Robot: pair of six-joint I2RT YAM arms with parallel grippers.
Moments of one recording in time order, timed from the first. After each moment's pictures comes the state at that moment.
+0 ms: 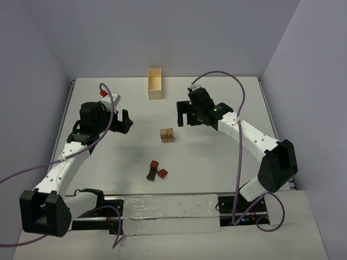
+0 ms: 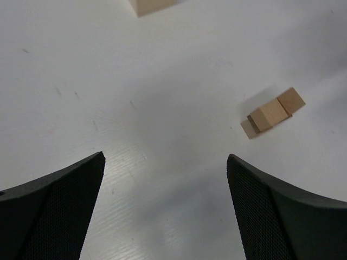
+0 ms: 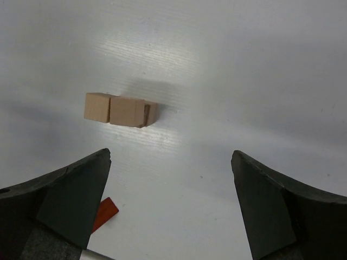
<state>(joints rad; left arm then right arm) -0.18 1.12 0.82 -0.19 0.32 0.06 0.59 1.51 1.27 -0.58 0.09 0.39</state>
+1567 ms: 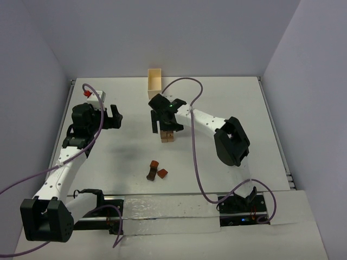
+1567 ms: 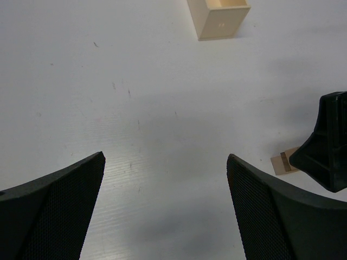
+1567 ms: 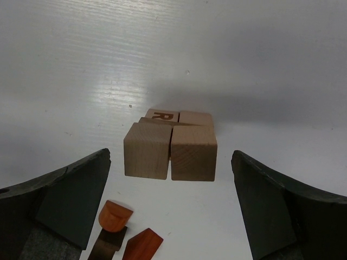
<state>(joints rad) -0.10 1.04 0.76 -0.11 0.16 -0.07 0.79 2.05 1.73 -0.84 0.25 0.65</state>
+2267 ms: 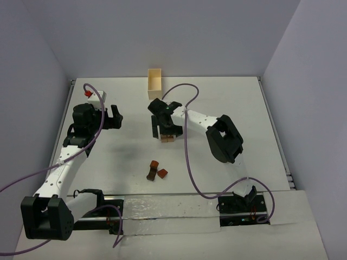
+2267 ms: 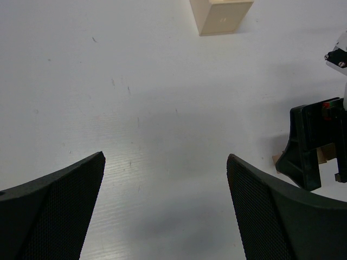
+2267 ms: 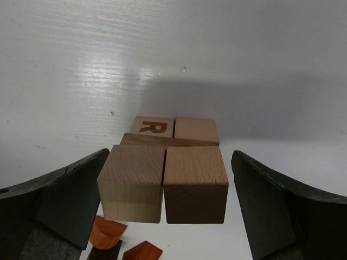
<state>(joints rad) -0.10 1.06 0.76 -0.11 0.16 -0.07 0.78 2.15 1.74 -0.86 0.21 0.68</state>
